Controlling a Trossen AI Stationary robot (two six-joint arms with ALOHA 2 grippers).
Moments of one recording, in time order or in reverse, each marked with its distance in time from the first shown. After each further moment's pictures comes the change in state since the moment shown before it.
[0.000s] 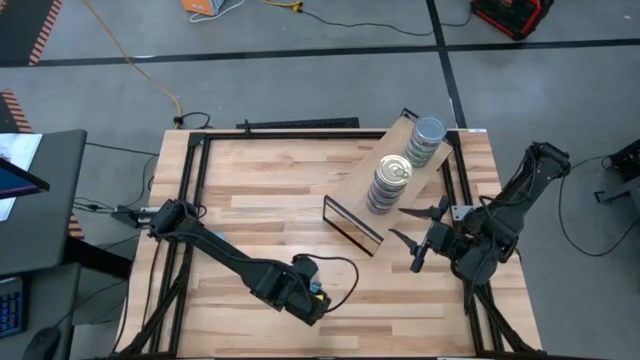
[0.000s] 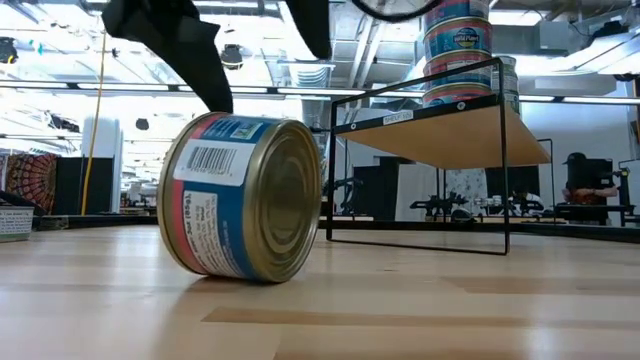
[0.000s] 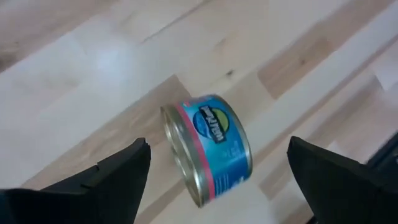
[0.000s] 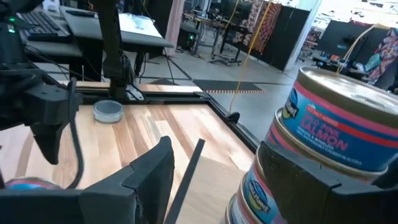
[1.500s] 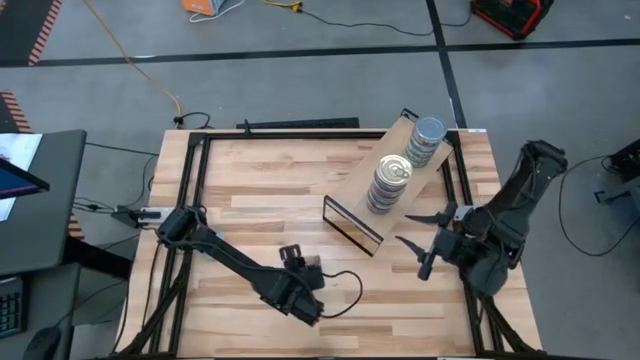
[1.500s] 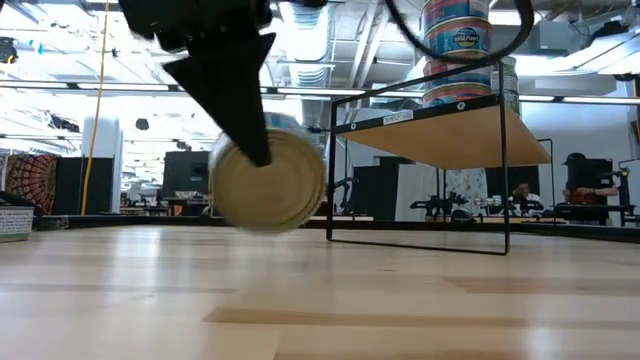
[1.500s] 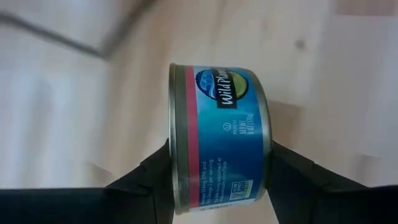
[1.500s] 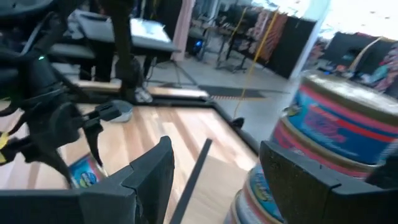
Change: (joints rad) left arm -0.005 0.085 -0.017 -0.118 -0.203 0.765; right arm 0.096 0.001 0.000 -0.043 0.059 0.028
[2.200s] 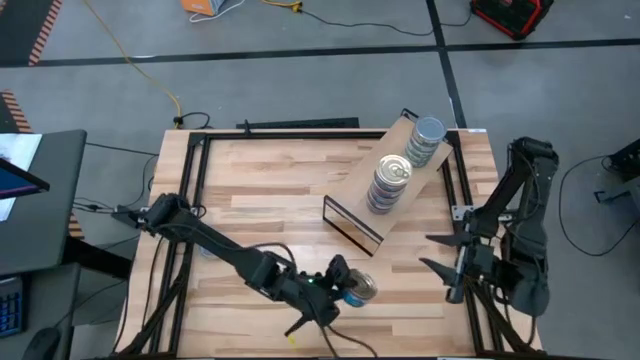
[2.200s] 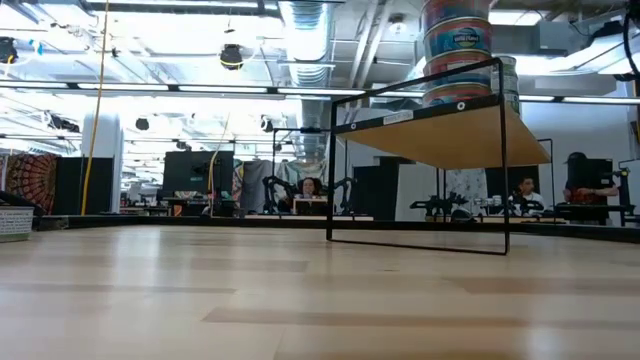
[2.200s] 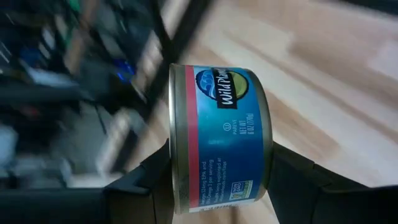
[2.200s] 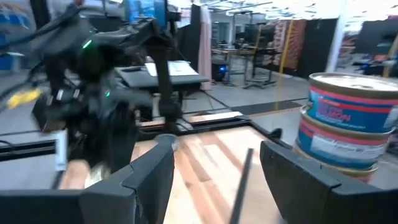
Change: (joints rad) left arm 0.031 -0.150 0.001 0.664 0.066 1.407; right arm 0.281 0.015 0.001 0.073 0.207 0.200
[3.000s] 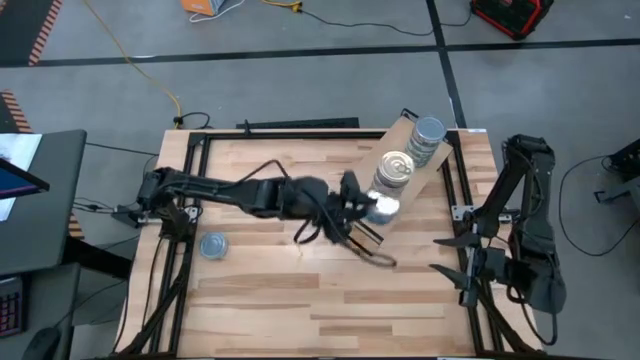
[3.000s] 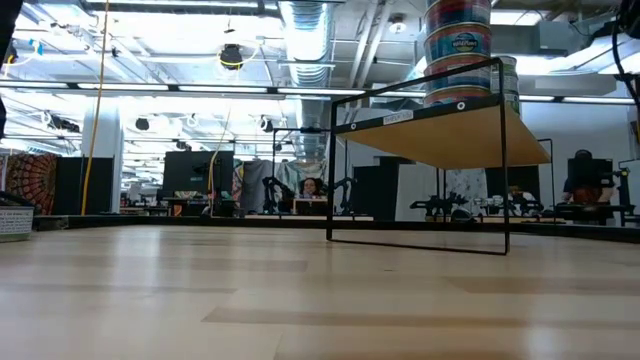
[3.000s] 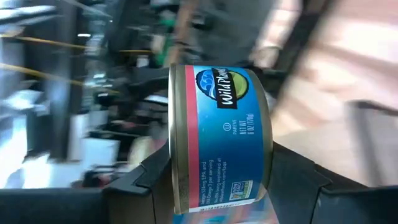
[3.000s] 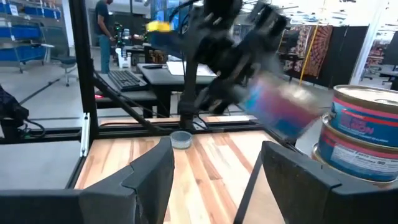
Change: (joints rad) left arm 0.363 -0.157 0.003 0.233 0.226 0.451; right arm 0.102 -0.040 -0.001 -0.011 0.000 -0.076
